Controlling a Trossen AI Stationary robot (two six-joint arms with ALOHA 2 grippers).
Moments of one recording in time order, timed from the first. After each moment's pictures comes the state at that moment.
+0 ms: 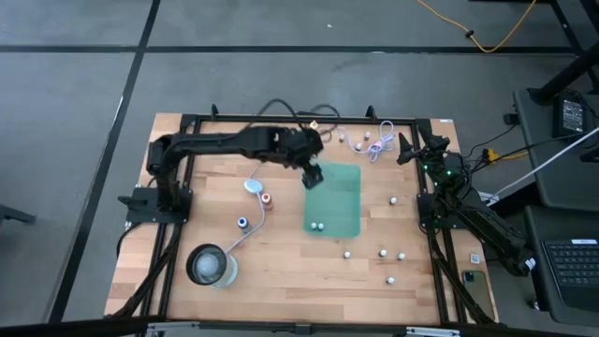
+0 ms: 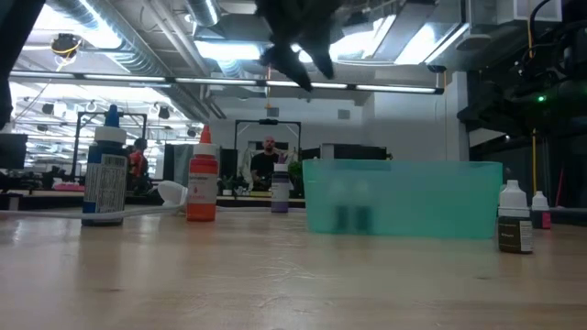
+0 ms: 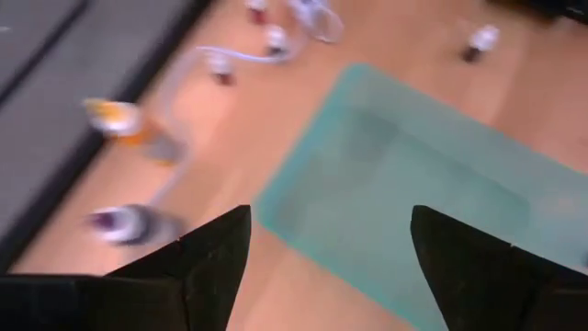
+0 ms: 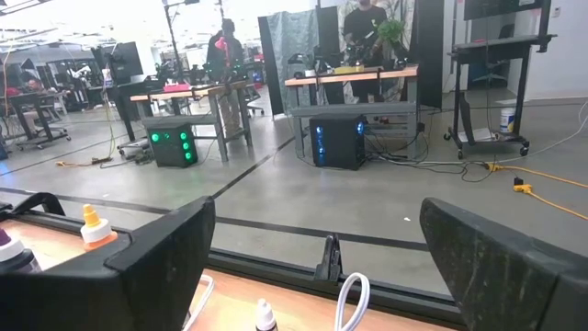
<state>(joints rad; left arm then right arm) 0.15 1.83 1.77 -0.85 -0.24 -0.31 -0.84 0.03 0.01 0.07 0.29 0.12</state>
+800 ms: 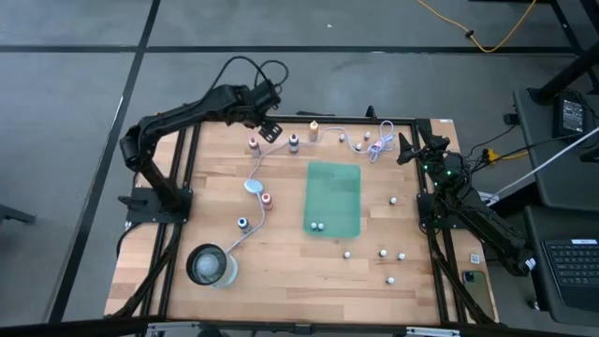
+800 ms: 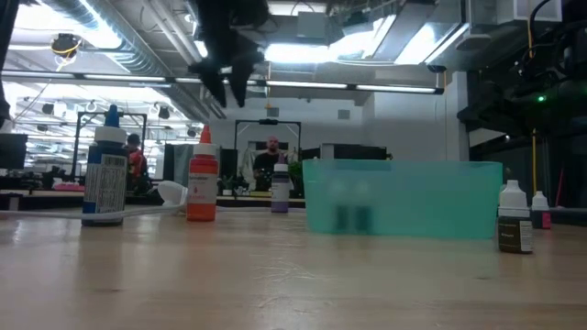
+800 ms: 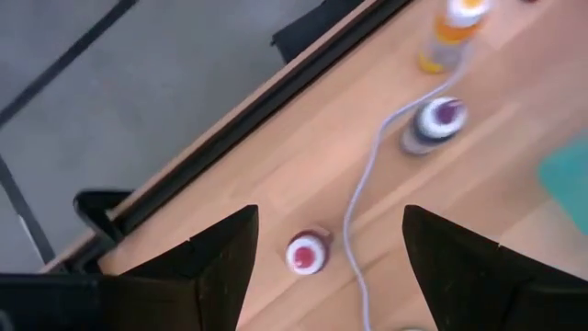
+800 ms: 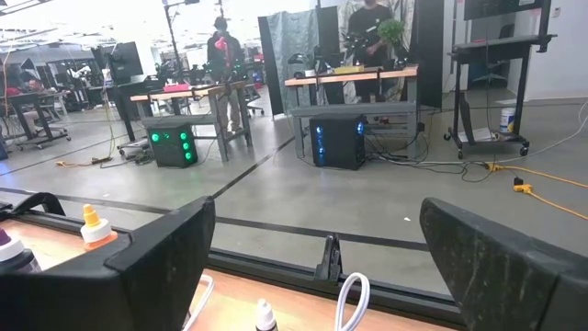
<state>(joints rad) 0.52 1.63 1.59 -1.10 -0.31 -0.32 -0.84 0.03 0.01 0.07 0.29 0.12</state>
